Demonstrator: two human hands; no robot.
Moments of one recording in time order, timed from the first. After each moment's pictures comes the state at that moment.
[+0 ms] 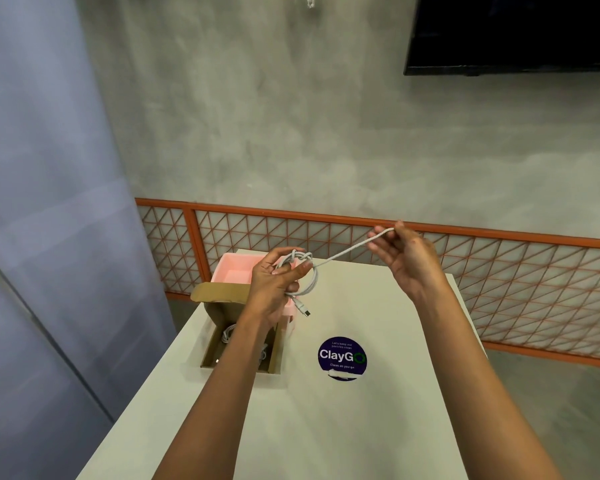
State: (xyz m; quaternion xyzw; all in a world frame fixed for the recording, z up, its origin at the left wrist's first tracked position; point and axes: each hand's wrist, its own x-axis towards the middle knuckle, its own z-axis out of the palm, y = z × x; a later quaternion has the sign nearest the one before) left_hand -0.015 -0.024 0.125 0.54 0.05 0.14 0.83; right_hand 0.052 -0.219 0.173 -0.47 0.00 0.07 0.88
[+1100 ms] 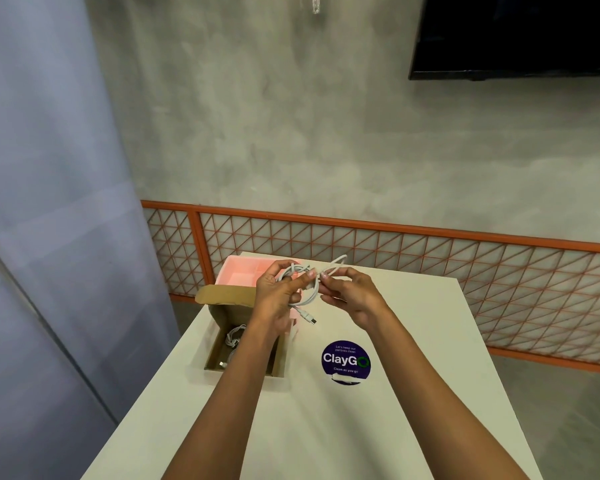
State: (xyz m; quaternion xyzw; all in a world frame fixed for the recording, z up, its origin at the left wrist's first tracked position) left_hand -0.021 -0.030 0.122 0.53 0.14 0.13 0.83; right_hand 0.036 -0.157 0.118 -0.62 -0.02 0.20 0.76
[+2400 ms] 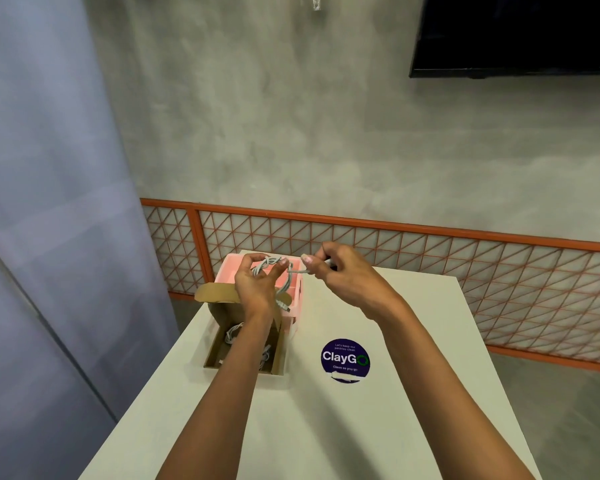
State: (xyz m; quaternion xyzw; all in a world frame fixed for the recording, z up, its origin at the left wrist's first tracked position) left_hand -0.004 -0.010 0.109 0.59 0.22 0.31 0.71; right_hand -0.016 -0.161 0.191 -0.84 -0.25 0.08 0.48
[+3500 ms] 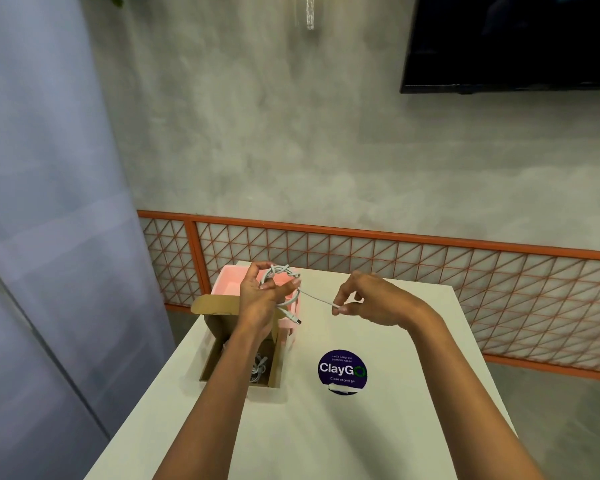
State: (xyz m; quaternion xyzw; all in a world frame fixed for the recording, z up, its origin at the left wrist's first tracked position) left_hand -0.006 -0.005 0.106 0.58 0.14 0.19 0.78; right_hand 0.013 -0.207 0.178 -0.91 -0.33 0.12 0.22
